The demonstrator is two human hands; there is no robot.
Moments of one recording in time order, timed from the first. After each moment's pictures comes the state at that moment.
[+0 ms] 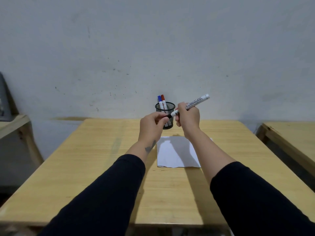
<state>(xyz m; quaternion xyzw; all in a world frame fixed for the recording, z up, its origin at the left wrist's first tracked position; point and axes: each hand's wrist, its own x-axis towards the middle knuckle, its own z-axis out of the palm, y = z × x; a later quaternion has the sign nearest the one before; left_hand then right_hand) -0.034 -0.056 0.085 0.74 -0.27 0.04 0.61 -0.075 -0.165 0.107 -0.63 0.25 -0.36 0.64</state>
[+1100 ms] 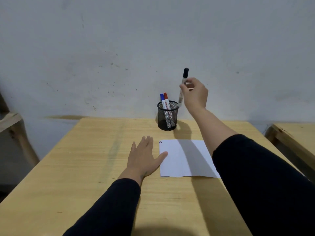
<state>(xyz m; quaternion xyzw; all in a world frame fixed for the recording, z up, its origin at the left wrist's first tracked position) -0.007 -0.026 -0.005 0.93 -0.32 -0.04 0.18 -0.018 -0.209 0.140 -0.77 0.23 -0.44 0.41</state>
